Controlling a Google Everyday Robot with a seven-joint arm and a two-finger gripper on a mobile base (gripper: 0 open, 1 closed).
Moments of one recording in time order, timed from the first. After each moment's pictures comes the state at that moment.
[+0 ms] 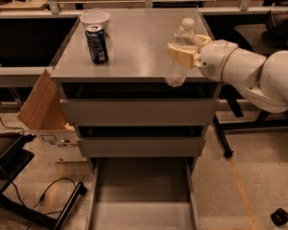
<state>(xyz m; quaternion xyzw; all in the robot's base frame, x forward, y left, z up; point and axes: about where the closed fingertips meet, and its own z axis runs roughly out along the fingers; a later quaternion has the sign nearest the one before) 0.650 -0.098 0.962 -0.32 0.64 0.23 0.66</state>
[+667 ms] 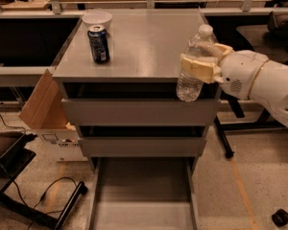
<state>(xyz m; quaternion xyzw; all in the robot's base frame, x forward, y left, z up) 0.565 -0.117 0.979 -0.32 0.65 0.22 0.65</state>
